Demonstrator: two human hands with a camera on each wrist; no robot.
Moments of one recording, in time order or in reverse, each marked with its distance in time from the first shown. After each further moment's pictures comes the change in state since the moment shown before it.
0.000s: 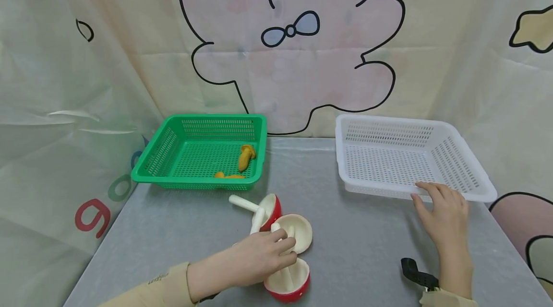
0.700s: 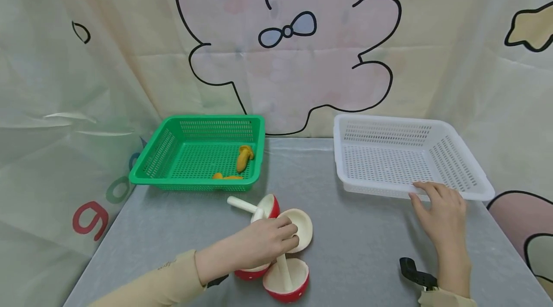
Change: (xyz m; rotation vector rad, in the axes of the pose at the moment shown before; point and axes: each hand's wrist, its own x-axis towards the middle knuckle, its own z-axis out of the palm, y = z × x) left_hand 0.016 -0.020 0.005 0.034 0.140 0.037; right_hand 0.000 0.003 0.002 0.008 0.029 -0.034
